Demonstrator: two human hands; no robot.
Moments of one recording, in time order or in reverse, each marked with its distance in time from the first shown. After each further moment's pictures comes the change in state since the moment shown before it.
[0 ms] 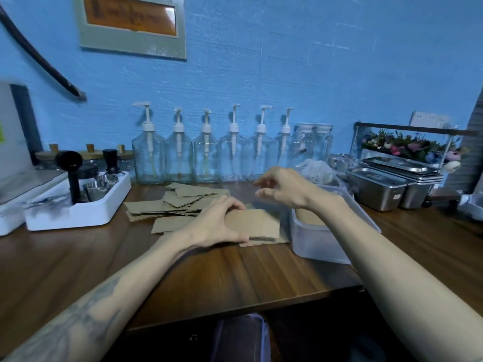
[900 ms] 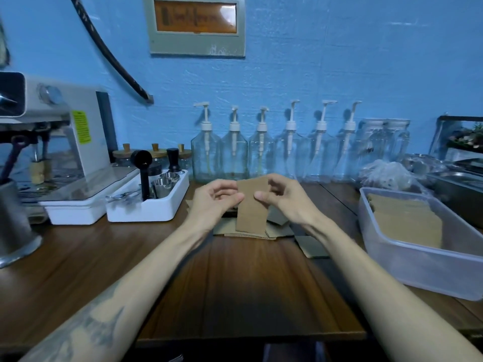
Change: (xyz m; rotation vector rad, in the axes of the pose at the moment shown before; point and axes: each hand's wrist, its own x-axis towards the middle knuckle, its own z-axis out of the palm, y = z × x) left_hand -0.042 -0.063 -0.069 -0.722 0.555 -0.222; right_hand 0.057 -0.077 0.099 0.931 0.088 -0.048
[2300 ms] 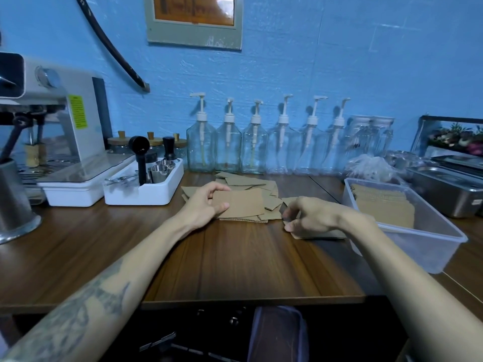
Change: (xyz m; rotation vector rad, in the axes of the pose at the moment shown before) left_hand -0.022 -0.008 -0.016 0.332 -0.218 -0.073; right_hand -0.058 -0.017 -0.050 -0.874 -0.413 0.362
